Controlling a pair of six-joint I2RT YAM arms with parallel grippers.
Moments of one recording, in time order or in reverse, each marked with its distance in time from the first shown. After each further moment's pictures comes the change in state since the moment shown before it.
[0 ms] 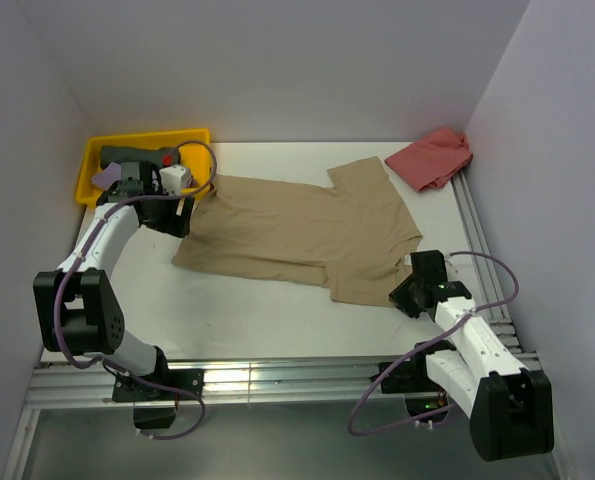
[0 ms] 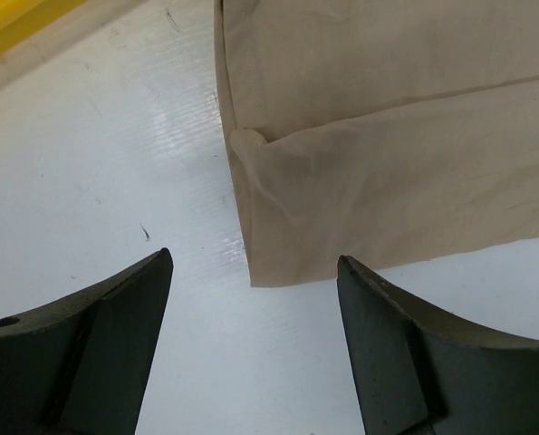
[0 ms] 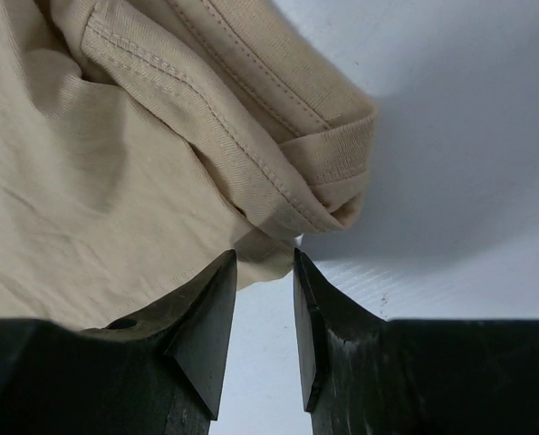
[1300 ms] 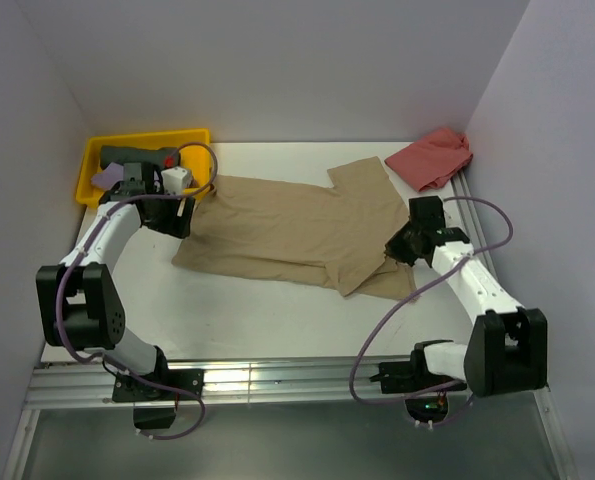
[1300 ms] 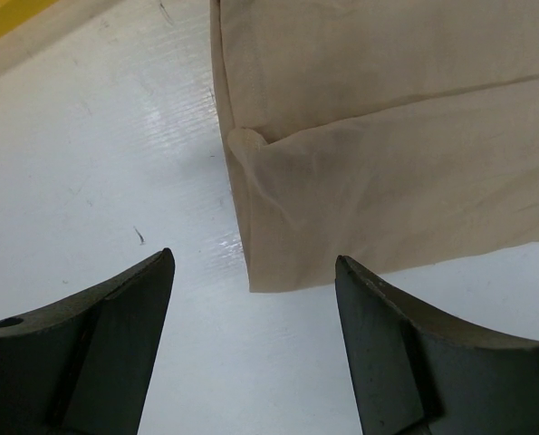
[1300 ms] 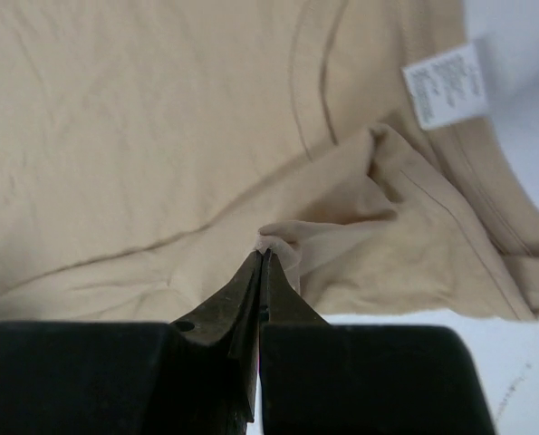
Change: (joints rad) left arm 0.000 0.024 0.000 0.006 -0.001 0.000; right arm -0.001 0.309 0.400 0.029 -0.059 -0.064
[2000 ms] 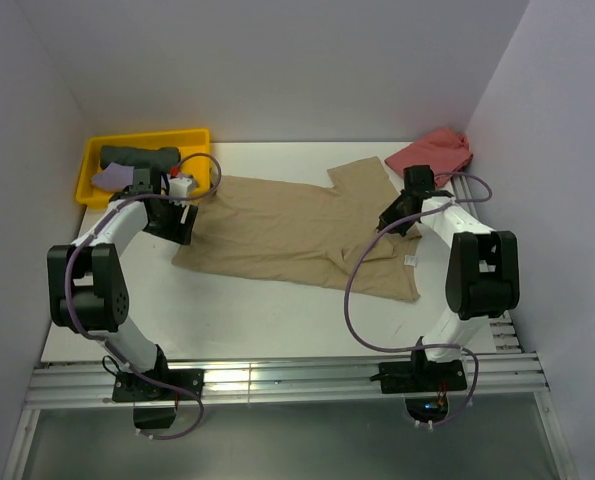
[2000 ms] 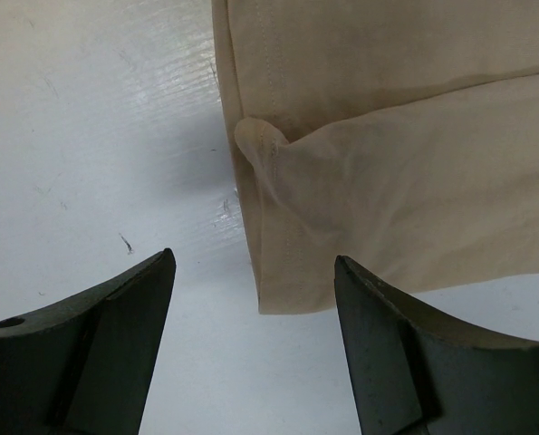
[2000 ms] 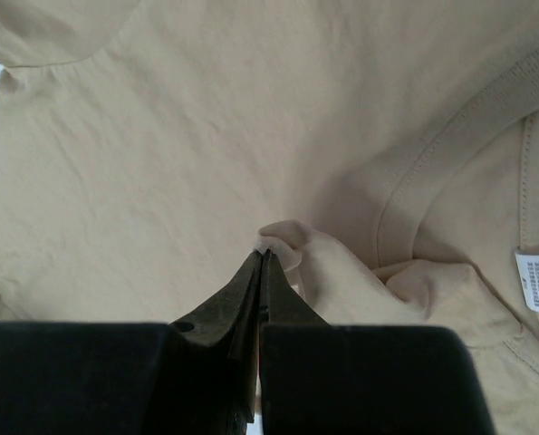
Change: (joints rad) left arm 0.000 0.119 -0.021 0.039 -0.045 0.011; right arm -0.062 0.479 0.318 0.093 -0.101 -0.037
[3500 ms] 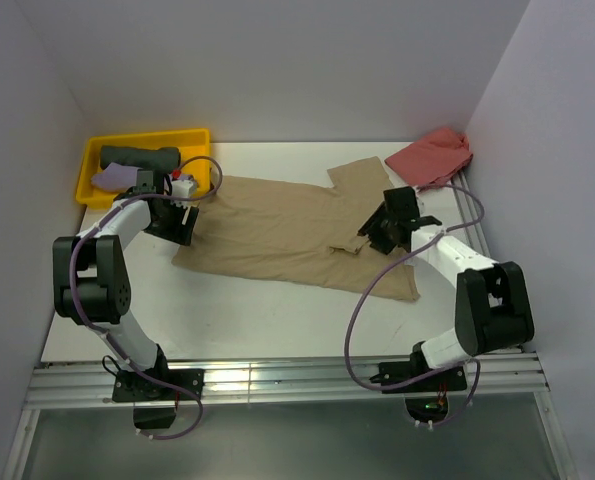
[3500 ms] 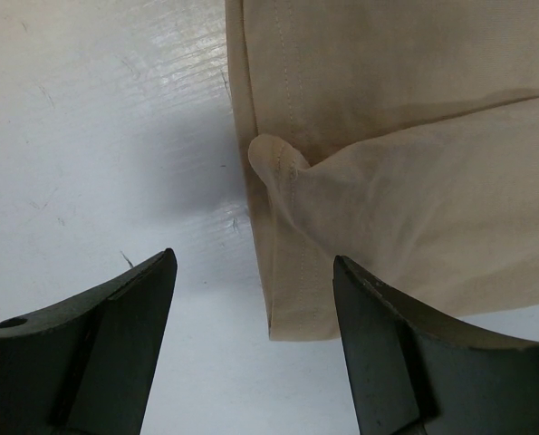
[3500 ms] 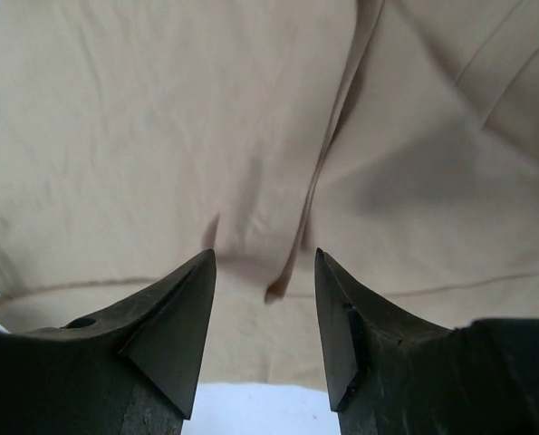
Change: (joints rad) left arm 0.000 0.061 -0.001 0.045 -0.024 -0.003; right arm 0.139 -0.211 -0.212 0.137 0.094 0.056
